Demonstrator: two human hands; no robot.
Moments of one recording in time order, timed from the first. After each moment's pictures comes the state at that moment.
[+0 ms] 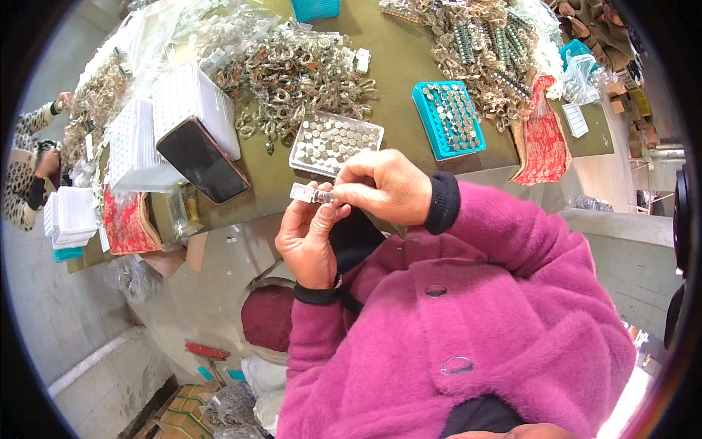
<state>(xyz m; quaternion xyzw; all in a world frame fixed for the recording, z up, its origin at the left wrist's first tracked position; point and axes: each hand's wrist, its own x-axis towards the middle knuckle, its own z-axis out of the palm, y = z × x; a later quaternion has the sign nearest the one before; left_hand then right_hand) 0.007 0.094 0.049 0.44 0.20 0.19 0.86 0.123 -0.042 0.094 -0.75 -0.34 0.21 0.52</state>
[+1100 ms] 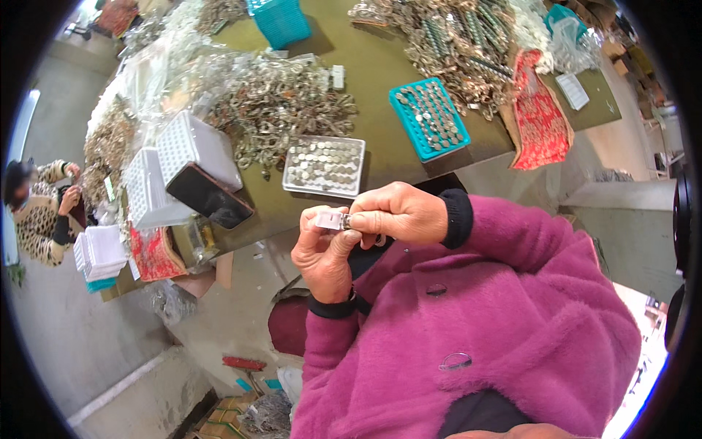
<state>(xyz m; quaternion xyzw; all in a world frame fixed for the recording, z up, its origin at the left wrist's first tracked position) 0.010 0.069 0.074 0.54 0.04 0.18 0.82 0.106 -0.090 0.109 -0.58 -0.25 0.41 0.65</state>
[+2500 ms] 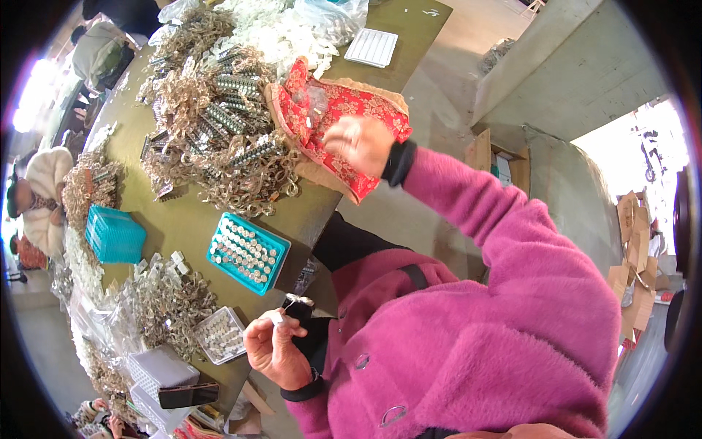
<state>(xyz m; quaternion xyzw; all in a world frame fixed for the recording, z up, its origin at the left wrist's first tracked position) 0.061 -0.039 0.090 0.59 0.03 -0.01 0.81 0.192 -0.388 0.065 -0.92 -0.09 -0.20 0.34</state>
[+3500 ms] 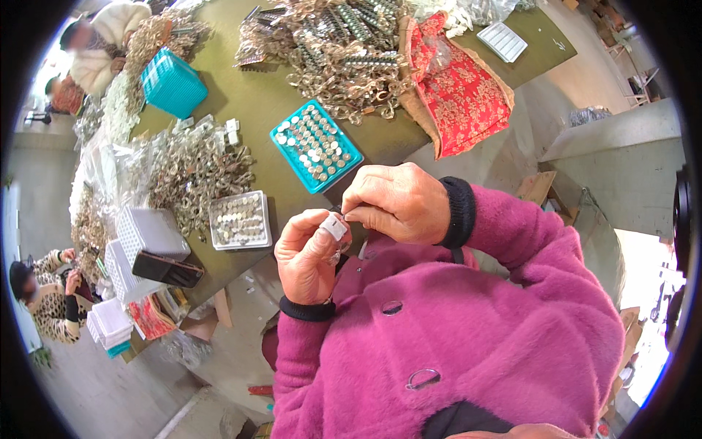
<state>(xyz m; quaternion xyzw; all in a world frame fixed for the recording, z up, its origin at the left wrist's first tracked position) 0.059 -0.032 0.087 0.42 0.05 -0.11 0.90 0.117 -0.246 0.127 -0.78 -0.38 -0.04 0.50</state>
